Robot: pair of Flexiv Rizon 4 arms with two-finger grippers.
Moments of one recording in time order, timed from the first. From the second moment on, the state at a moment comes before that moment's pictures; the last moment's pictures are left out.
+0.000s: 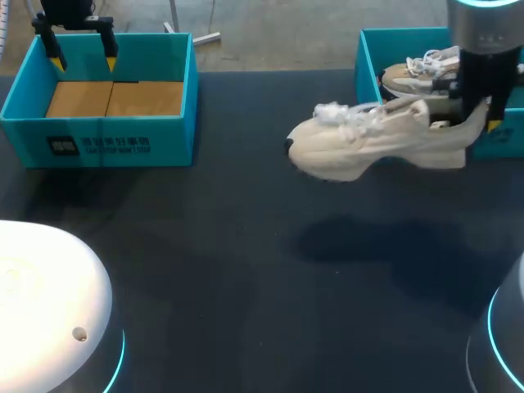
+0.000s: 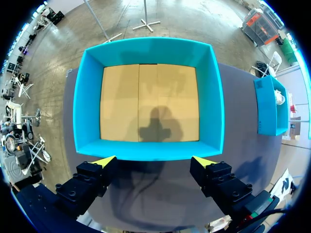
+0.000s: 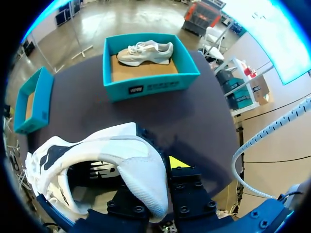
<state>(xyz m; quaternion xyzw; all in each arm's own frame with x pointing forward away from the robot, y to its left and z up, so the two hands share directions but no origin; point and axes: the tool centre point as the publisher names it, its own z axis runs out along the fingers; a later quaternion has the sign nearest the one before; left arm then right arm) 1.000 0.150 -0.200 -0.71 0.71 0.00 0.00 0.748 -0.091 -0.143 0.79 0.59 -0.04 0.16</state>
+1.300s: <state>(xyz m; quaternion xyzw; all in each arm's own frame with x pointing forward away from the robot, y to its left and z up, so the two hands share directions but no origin) 1.000 0.150 -0.200 -0.71 0.71 0.00 0.00 0.724 0.013 -0.266 0.78 0.61 -0.08 0.15</state>
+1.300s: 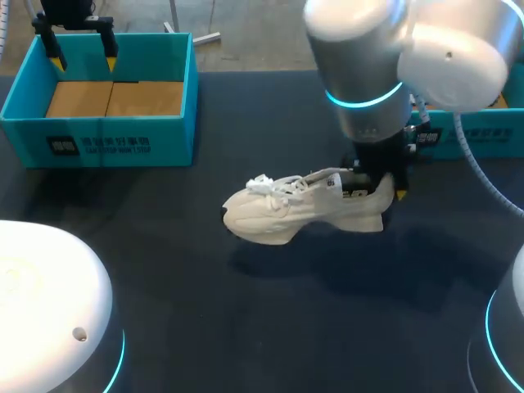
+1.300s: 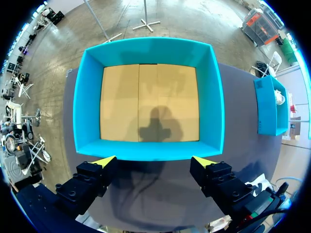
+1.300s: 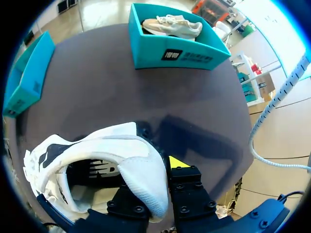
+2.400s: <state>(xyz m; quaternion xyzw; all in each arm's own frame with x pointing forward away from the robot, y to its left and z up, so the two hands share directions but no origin) 1.000 0.150 -0.200 -0.71 0.71 0.00 0.00 0.693 0.030 -0.337 0.79 0.59 -0.10 0.15</state>
